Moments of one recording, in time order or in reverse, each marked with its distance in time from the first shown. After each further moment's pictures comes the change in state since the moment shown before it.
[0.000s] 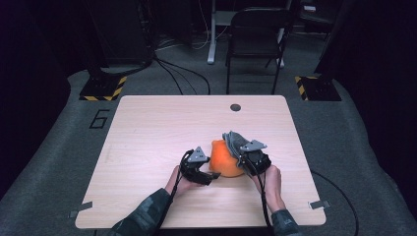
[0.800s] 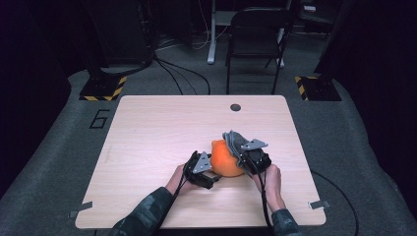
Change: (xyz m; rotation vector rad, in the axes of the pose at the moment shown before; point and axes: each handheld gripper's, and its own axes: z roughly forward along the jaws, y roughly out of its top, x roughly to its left) left arm -0.006 -0.010 0.017 -0.053 0.086 0.222; right arm -0.004 0.000 0.003 0.001 0.022 0.028
